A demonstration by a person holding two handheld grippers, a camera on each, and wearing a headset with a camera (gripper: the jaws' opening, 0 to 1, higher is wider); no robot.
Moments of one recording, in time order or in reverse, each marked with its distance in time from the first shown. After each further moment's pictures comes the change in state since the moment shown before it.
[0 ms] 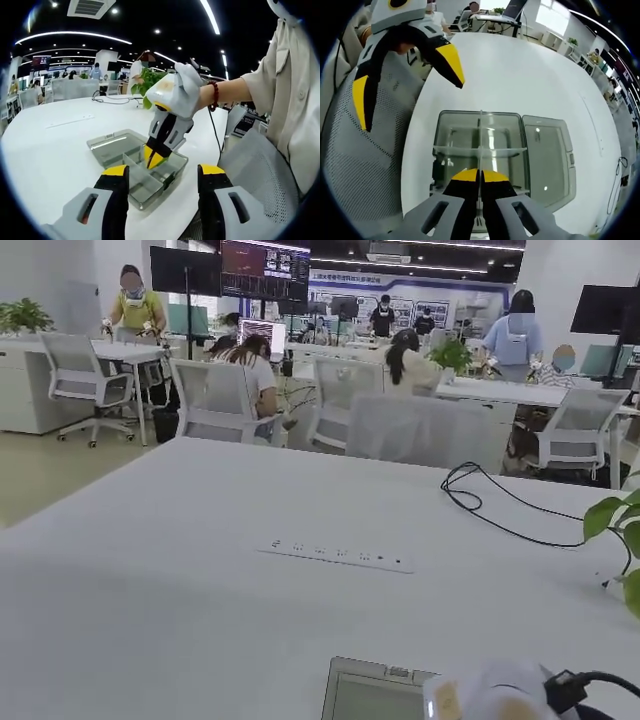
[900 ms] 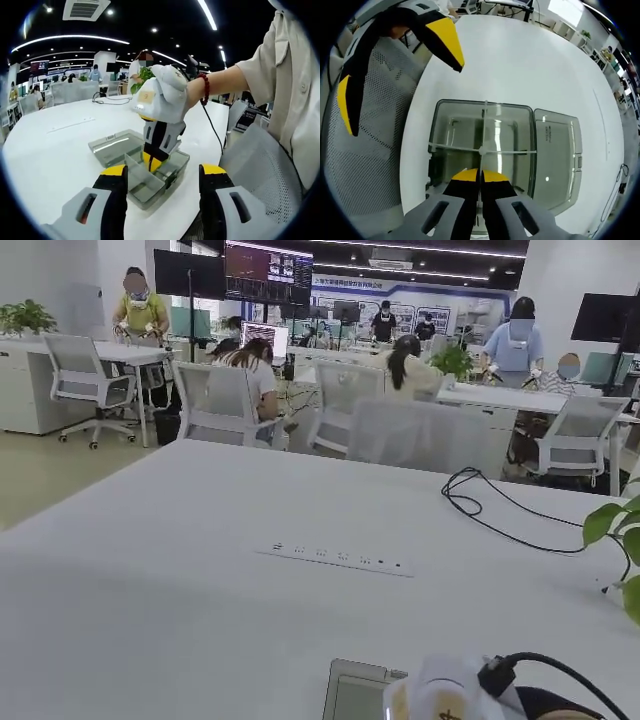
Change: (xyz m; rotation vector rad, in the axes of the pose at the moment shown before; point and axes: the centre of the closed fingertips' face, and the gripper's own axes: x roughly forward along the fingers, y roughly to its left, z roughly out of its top) left arm 0.001 0.001 -0.001 0.045 0.014 0.016; right arm 0.014 0.003 -0.011 -0.041 0.151 0.068
